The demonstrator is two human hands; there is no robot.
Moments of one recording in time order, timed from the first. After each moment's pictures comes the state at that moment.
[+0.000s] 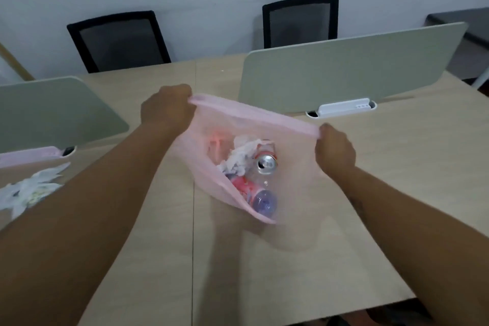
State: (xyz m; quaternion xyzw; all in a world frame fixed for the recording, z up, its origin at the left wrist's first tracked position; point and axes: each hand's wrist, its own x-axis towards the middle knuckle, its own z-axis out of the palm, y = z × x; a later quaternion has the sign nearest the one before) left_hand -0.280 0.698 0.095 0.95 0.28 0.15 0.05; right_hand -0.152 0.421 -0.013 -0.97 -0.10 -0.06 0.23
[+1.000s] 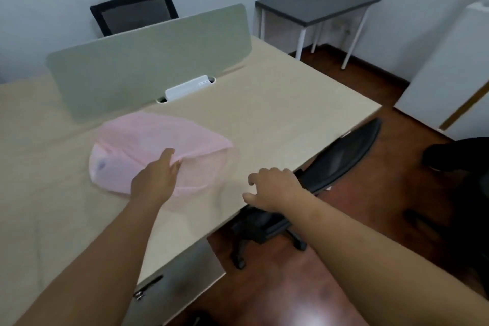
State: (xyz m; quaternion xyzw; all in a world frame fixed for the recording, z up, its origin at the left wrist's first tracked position) left_hand -0.290 0.364 -0.052 0.98 0.11 0.02 0.14; right_hand -0.298 0.099 -0.026 -0.97 -0.19 0.18 -0.01
